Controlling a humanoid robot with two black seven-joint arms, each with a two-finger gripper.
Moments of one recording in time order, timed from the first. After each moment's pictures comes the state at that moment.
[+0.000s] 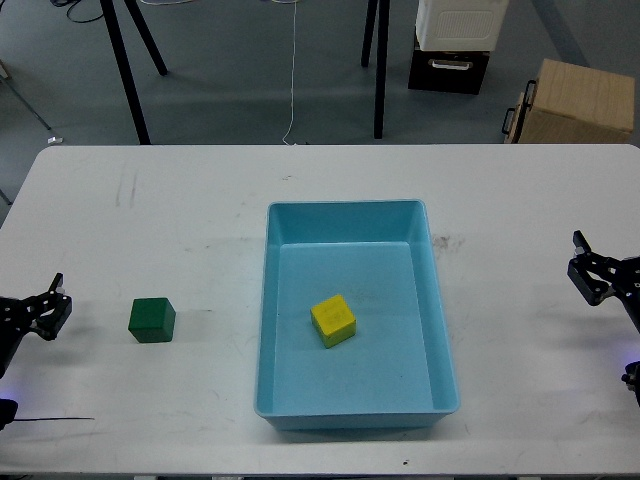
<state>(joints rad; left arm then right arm) 0.11 0.42 -1.39 -1.33 -0.41 -0.12 -0.03 0.16 -0.82 0.62 1.46 0.85 0.49 0.49</state>
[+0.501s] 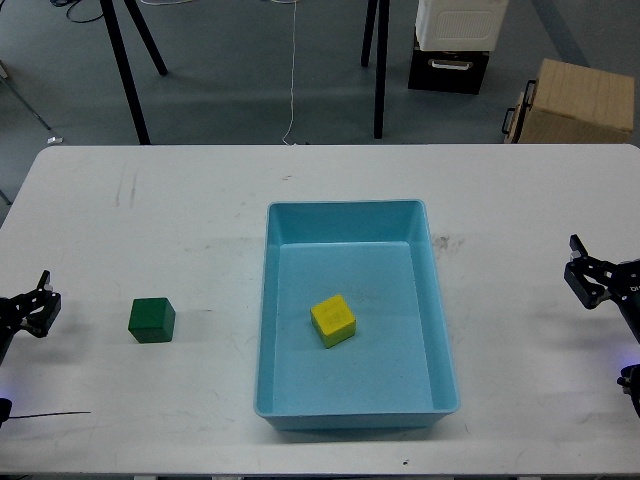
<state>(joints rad) 0.11 0.43 -1.39 -1.32 -0.41 -0.12 -0.10 0.16 -0.81 0.62 1.46 0.85 0.49 0.49</state>
